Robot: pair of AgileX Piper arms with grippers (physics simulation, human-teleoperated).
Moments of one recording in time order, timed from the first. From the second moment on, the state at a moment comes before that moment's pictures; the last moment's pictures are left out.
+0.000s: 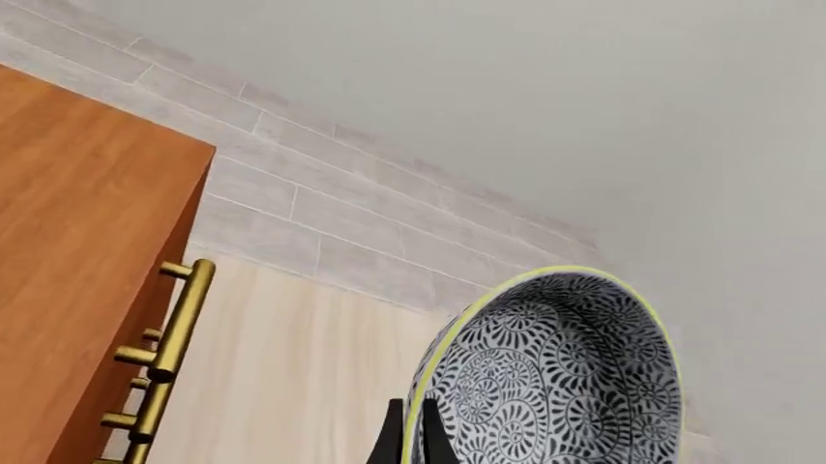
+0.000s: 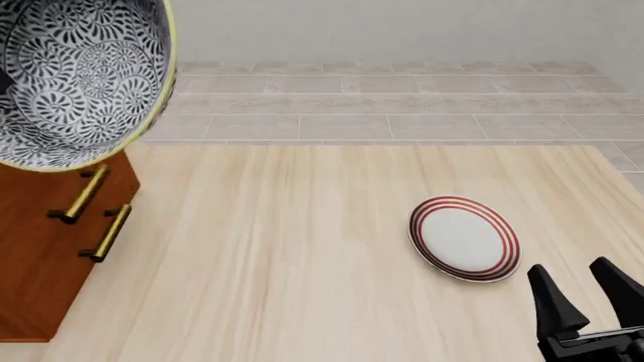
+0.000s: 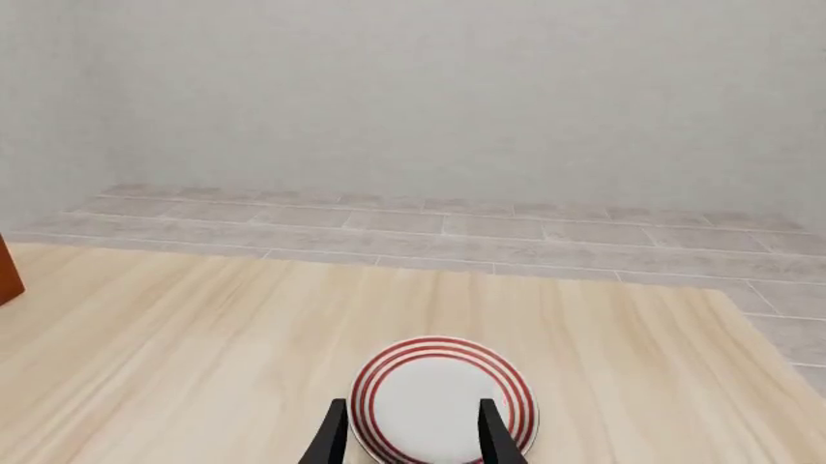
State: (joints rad) left arm -0.15 0.68 -1.05 0.57 -0.51; right arm 0.13 0.18 0.00 -0.18 0.00
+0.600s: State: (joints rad) left arm 0.17 0.92 -1.29 0.66 -0.42; right arm 0.13 0.19 0.00 -0.18 0.00
